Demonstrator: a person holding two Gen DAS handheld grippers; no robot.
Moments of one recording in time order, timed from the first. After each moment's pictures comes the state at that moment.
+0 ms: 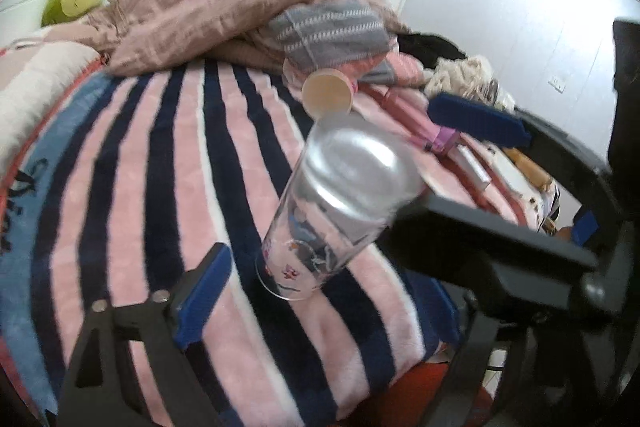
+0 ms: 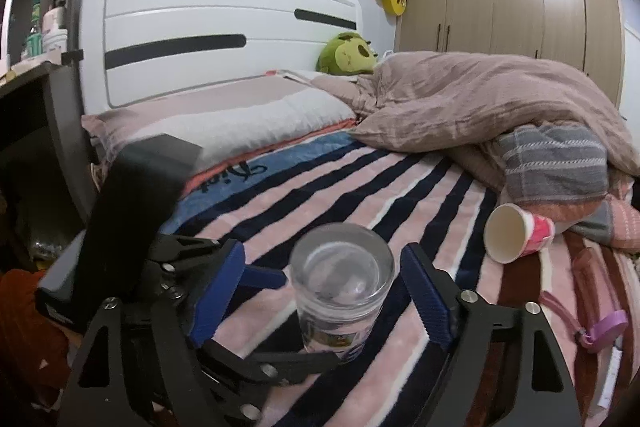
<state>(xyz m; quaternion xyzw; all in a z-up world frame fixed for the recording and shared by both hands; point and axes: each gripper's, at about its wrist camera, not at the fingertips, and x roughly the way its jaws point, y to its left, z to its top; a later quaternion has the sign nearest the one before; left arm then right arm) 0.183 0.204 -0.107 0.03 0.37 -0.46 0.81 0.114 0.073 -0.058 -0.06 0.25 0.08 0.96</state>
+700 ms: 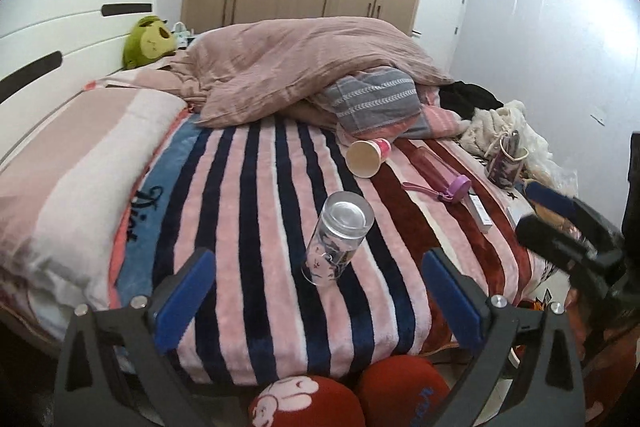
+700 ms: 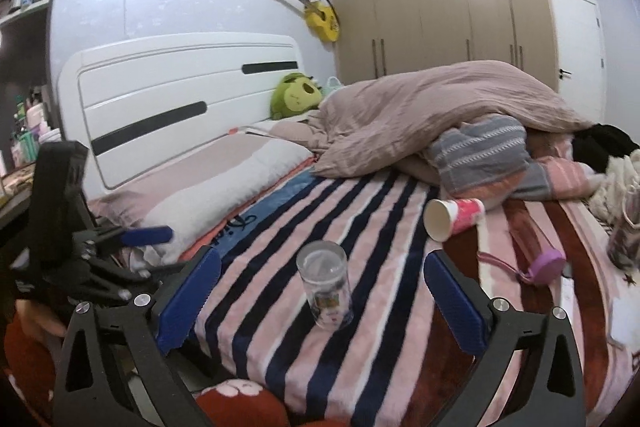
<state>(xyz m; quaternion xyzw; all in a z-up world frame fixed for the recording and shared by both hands) 0.102 0.274 0.005 0.02 0.33 -0.35 0.88 -0.002 0.053 0.026 0.04 0.23 0.00 0.97</state>
